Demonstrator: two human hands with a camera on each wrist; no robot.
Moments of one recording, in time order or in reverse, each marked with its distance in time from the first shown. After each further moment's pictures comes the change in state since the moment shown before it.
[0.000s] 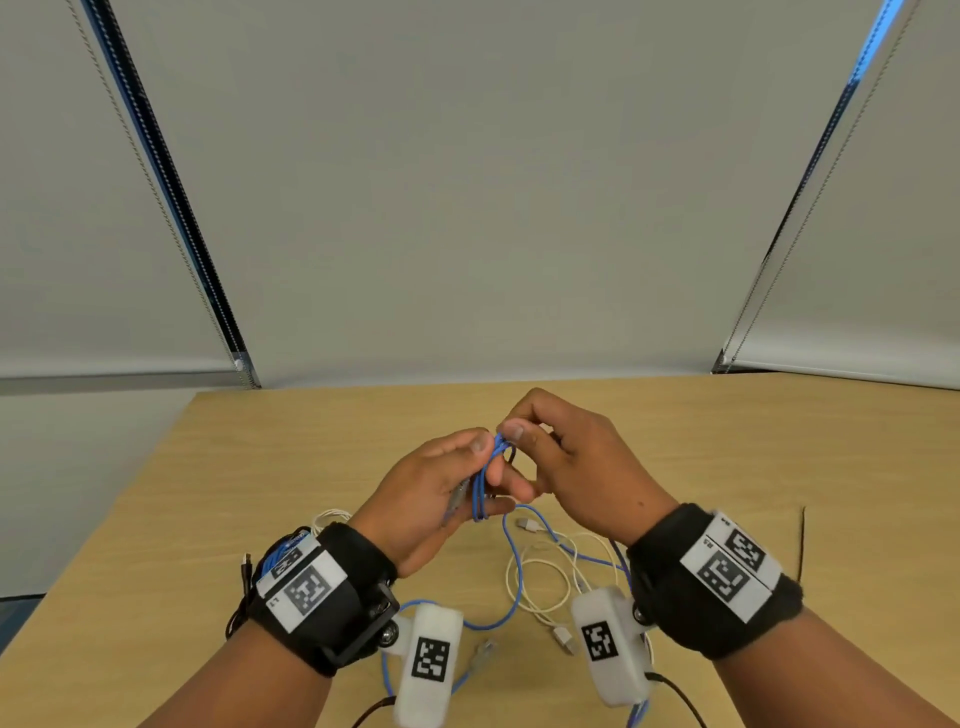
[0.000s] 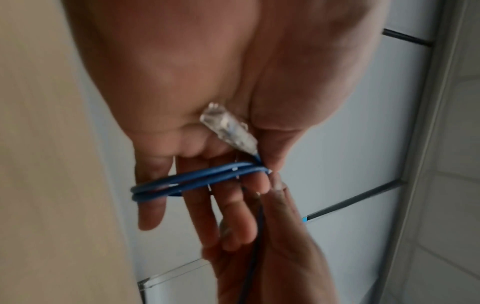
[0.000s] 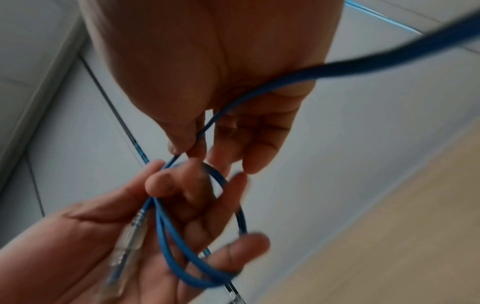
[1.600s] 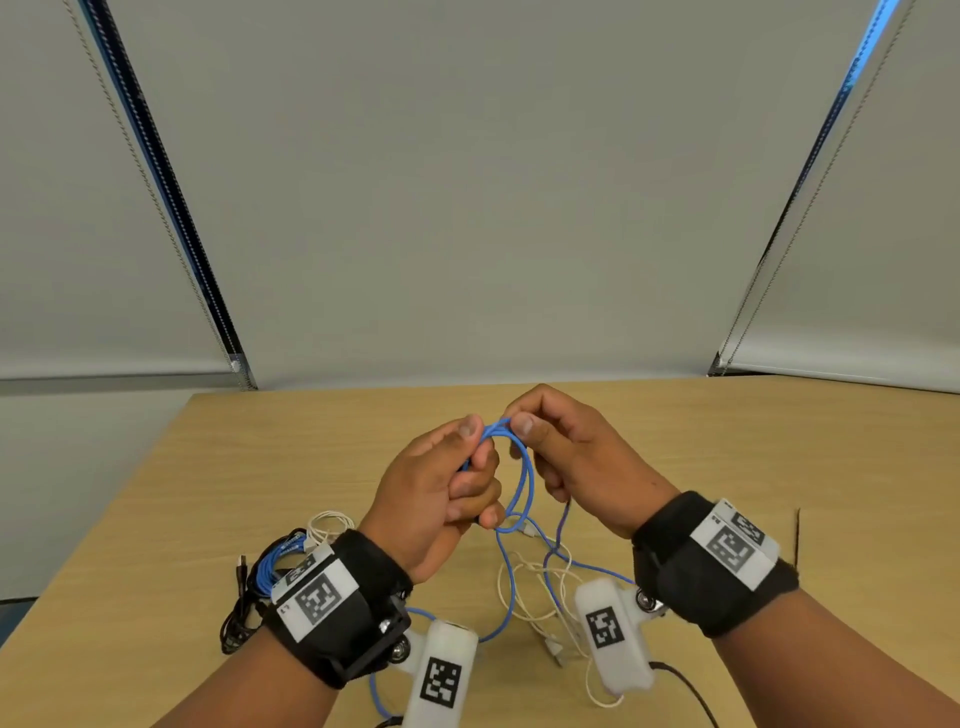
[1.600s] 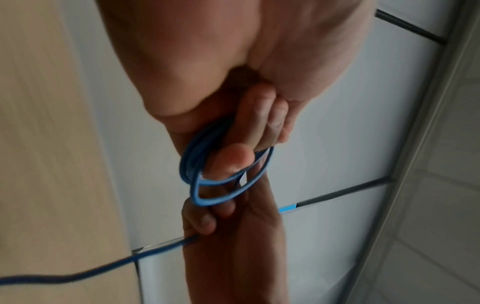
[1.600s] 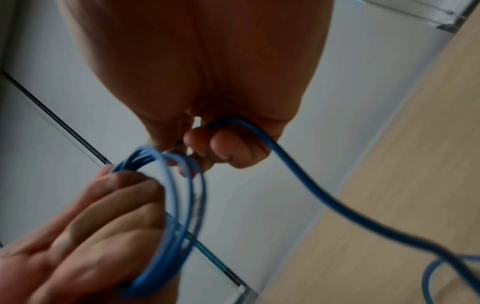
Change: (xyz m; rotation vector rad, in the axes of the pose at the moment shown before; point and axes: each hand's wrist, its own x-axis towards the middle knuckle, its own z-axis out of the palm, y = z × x) left_hand -0.002 0.005 0.017 -0.276 0.055 0.108; right_hand 0.003 0.009 -0.007 0.375 -0.110 0.108
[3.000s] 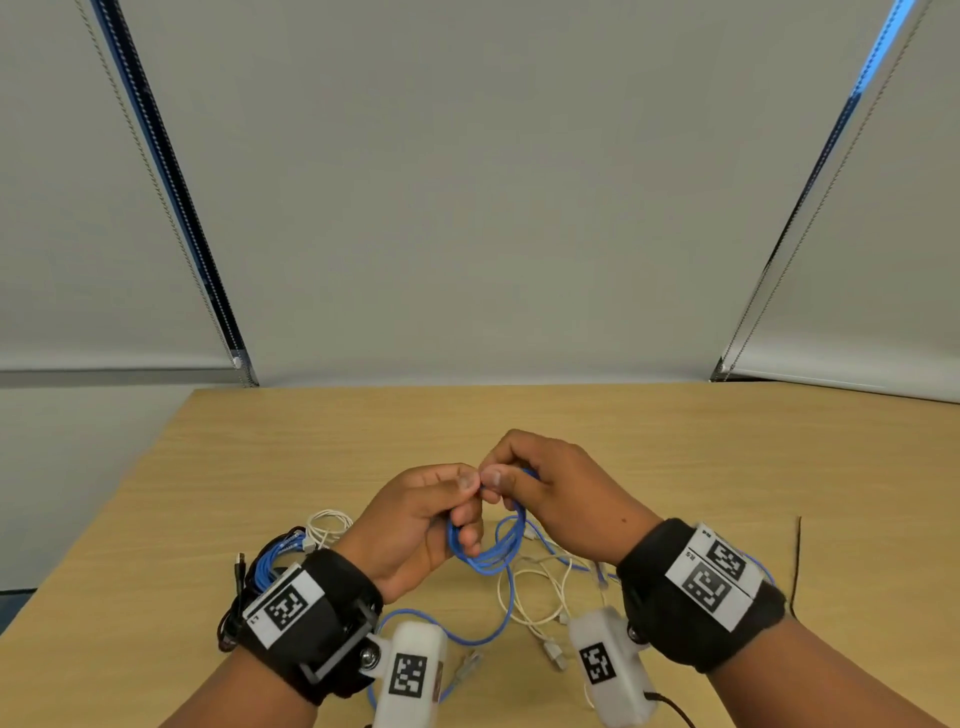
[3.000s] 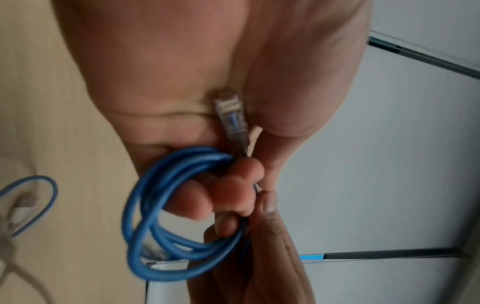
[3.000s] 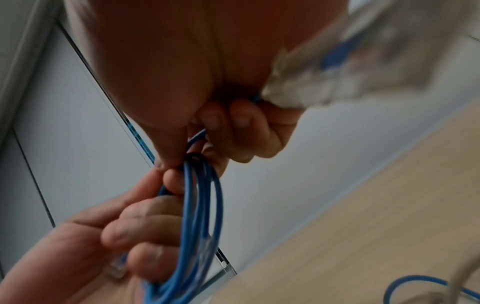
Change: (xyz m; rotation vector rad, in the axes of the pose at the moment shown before) left_hand -0.003 -0.020 -0.039 0.062 -0.012 -0.193; right_hand -0.005 0.009 0.019 -0.382 -0.101 -0.029
